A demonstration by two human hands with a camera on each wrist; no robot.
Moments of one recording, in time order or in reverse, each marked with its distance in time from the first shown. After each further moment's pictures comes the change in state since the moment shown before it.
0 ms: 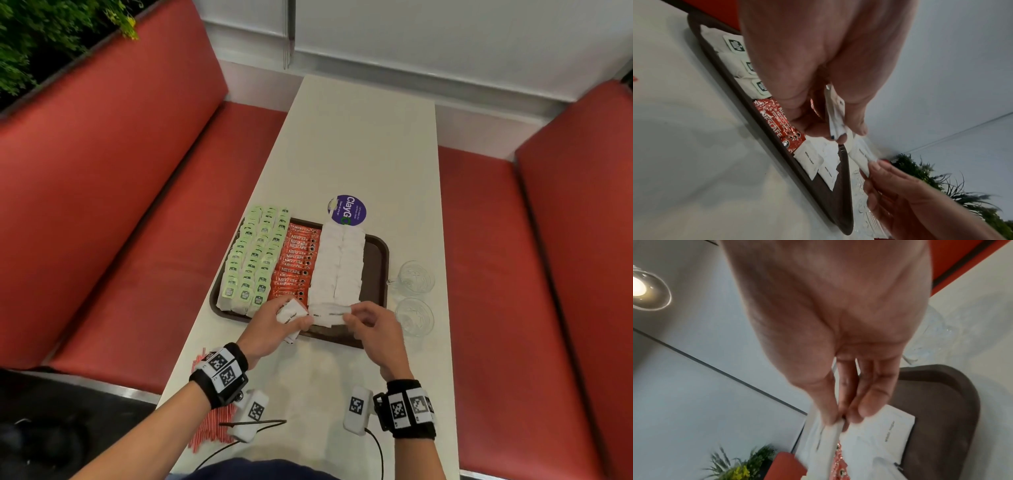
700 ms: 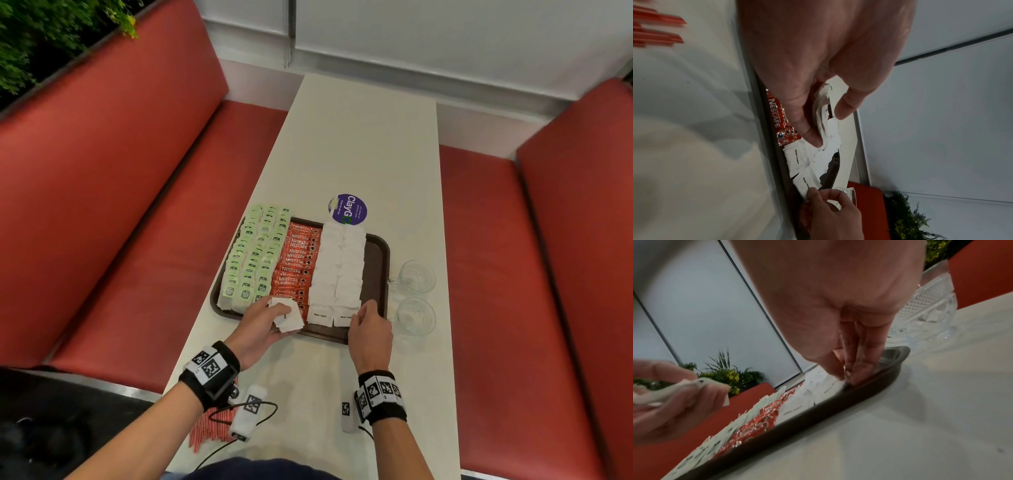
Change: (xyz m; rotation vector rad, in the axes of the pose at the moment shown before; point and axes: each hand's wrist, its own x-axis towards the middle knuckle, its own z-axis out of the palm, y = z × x) left_hand 0.005 -0.003 -0.009 -0.574 0.120 -0.312; right_hand 0.018 0.032 0.041 -0.532 0.335 -0.002
